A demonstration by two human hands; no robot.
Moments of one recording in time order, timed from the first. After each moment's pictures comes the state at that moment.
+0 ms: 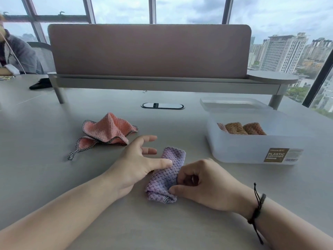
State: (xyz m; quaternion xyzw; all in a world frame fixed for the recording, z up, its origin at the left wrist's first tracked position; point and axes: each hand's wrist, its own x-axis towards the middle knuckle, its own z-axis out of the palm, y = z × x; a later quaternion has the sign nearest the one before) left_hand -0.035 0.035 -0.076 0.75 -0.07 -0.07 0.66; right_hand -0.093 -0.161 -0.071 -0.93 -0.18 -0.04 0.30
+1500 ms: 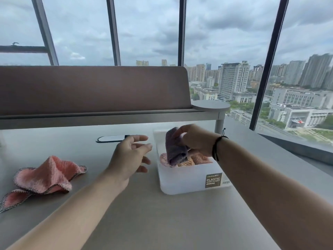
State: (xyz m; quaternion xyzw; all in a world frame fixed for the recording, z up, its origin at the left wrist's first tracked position) left_hand 0.003 -0.093 -0.004 0.72 -0.11 -0.02 0.69; right_hand -0.009 -0.295 0.034 -0.85 0.09 -0.01 0.51
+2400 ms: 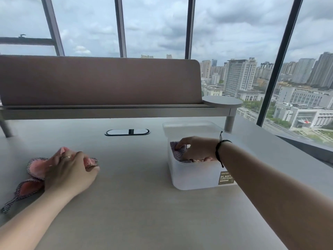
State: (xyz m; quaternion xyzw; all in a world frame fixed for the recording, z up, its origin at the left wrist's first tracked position) left_hand 0.071 0.068 -0.076 0.98 0.03 0.16 0.13; right_hand 0.005 -0.274 0.007 -0.96 0.07 0.10 0.25
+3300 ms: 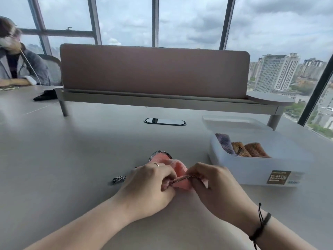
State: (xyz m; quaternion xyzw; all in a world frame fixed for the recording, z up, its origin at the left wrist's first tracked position) left_hand -0.041 0.036 -0.072 0.90 -0.29 0.15 0.27; right_hand -0.083 -0.161 -0.061 -0.93 -0.12 -0.21 0.26
